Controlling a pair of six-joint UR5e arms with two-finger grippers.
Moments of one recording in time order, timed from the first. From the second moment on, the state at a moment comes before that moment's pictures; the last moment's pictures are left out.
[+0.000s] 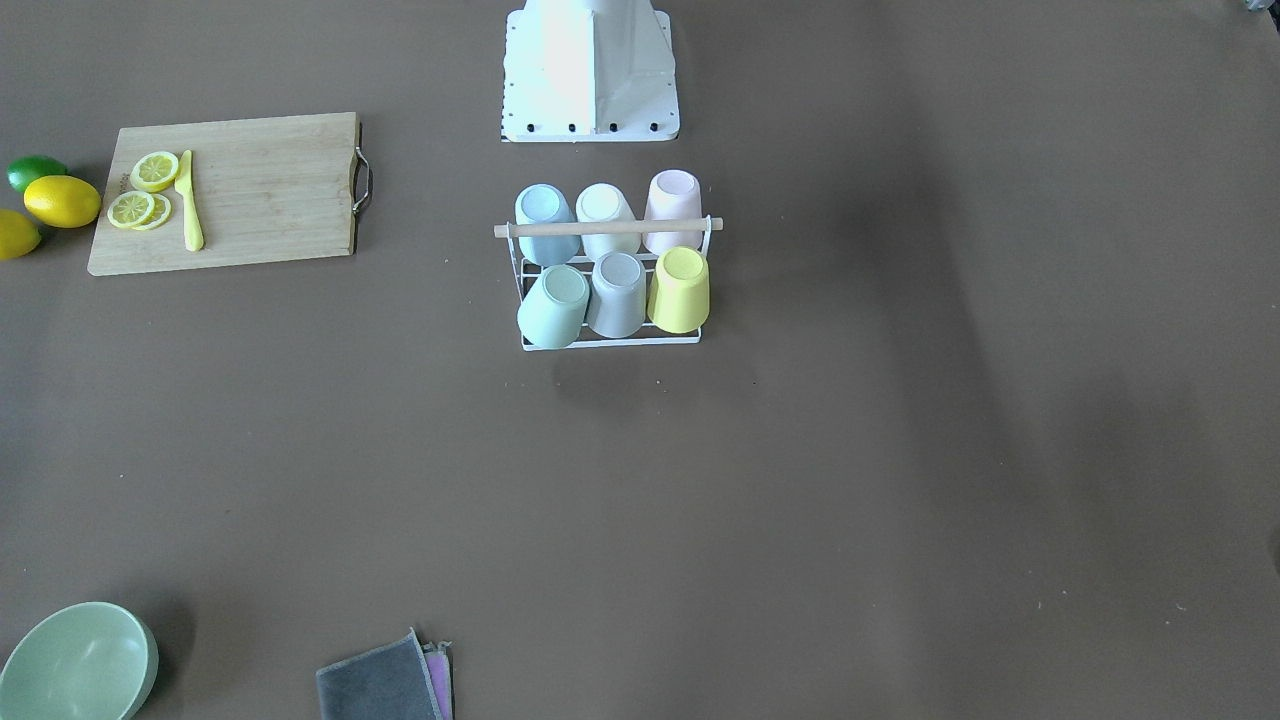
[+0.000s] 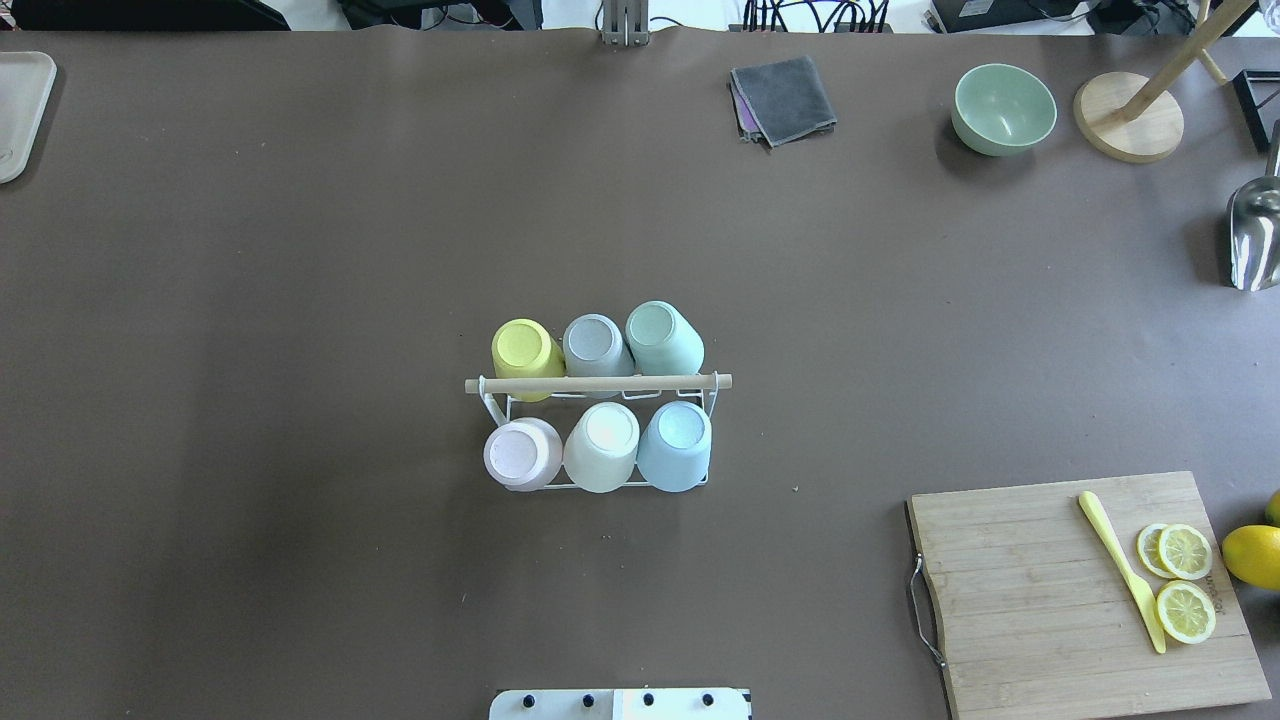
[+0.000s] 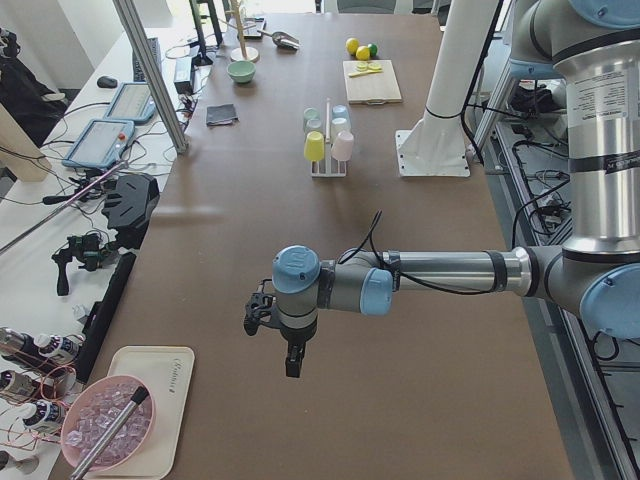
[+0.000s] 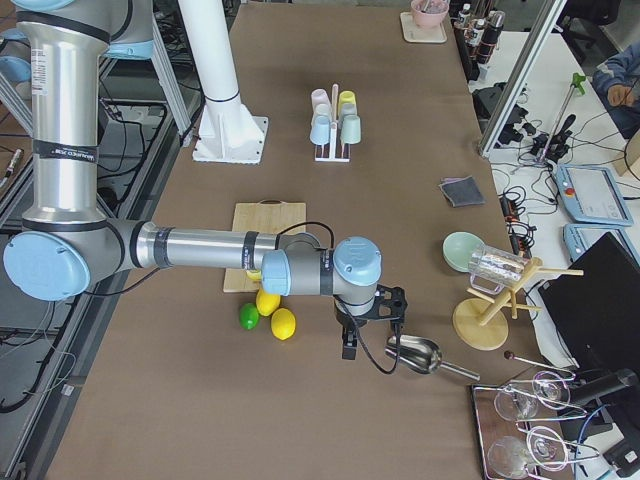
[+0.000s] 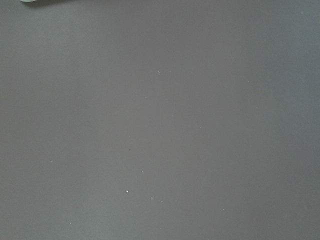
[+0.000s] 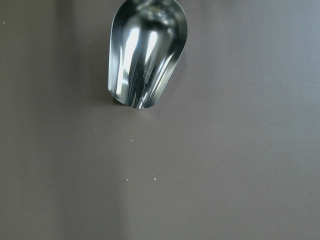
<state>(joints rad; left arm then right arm) -1.53 -1.42 -1.68 -1.70 -2.23 0.00 1.57 -1.65 1.64 -1.50 2.30 0.12</state>
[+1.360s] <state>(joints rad) -1.53 -1.43 -1.70 -1.70 -2.24 0.00 1.56 -1.65 1.66 -1.51 2.30 0.12</state>
